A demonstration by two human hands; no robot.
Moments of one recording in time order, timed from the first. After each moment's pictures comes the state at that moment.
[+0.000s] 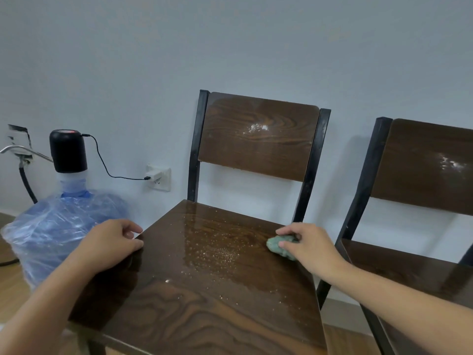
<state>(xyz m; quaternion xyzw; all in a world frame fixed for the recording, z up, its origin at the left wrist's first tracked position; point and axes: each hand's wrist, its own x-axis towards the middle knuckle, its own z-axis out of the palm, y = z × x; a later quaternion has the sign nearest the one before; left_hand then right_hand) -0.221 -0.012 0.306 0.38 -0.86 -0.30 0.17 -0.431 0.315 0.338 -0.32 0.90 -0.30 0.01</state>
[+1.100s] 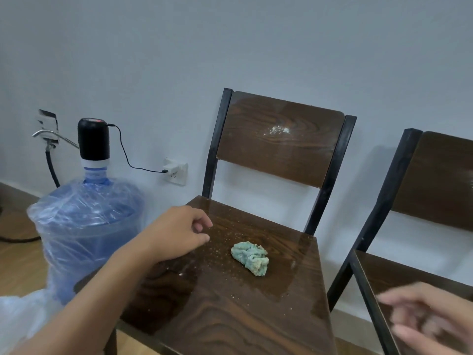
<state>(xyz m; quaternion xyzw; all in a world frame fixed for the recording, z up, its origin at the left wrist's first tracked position) -0.255 0.052 0.331 0.18 -0.92 -0.29 0.18 -0.371 0.419 0.394 -0.38 0.89 -0.24 -0.09</state>
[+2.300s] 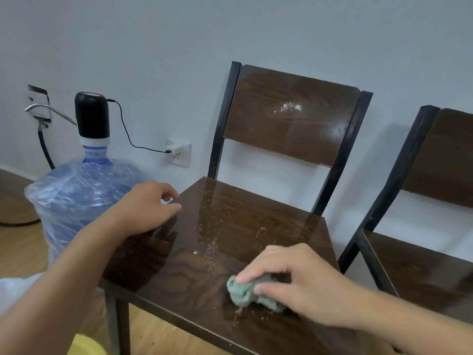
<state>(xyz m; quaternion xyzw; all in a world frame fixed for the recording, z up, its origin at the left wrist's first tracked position) -0.224 -0.013 0.311 0.27 -0.91 -0.27 0.18 -0.317 0.292 0.349 -0.58 0.77 -0.23 0.14</state>
